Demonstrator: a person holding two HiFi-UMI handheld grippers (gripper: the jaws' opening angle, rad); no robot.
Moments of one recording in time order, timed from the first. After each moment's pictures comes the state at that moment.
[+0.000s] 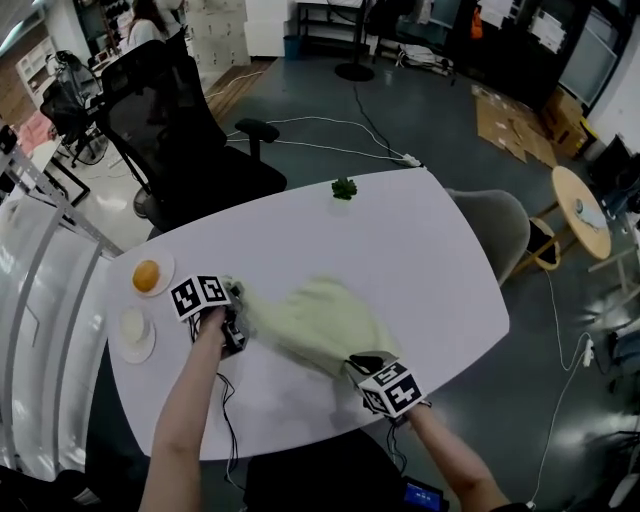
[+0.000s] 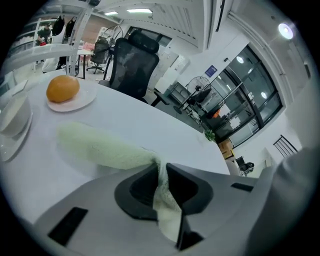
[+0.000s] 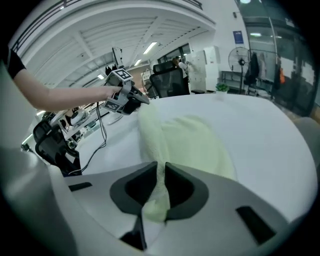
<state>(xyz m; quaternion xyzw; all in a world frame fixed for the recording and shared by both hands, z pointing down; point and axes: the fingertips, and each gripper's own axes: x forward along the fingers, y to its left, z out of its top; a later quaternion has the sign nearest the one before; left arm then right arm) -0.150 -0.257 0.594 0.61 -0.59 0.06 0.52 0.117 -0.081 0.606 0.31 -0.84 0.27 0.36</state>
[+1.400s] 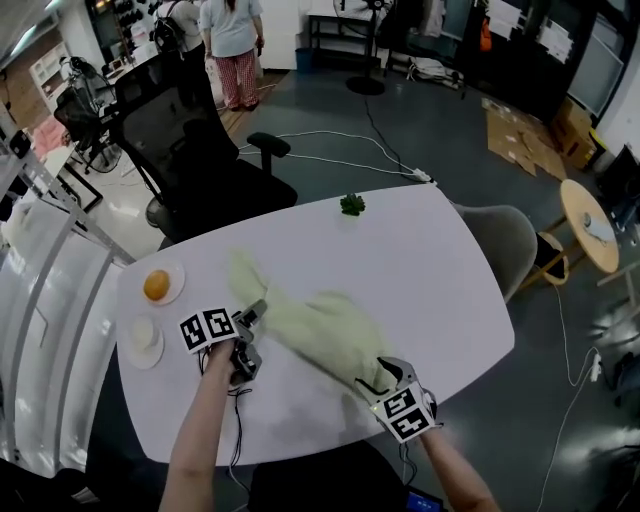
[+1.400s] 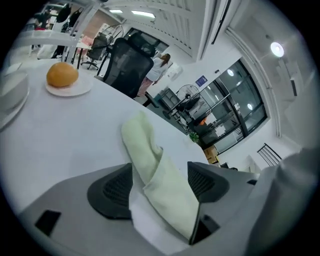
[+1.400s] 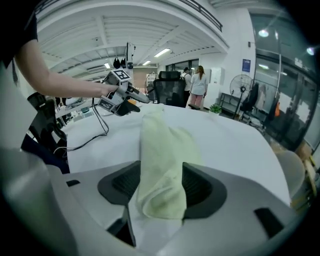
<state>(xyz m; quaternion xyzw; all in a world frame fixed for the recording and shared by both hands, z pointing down) -0.123 -0.232 0.581 0.65 -0.55 -0.02 0.52 0.145 -0.087 0.581 0.34 -0.85 0.14 0.38</state>
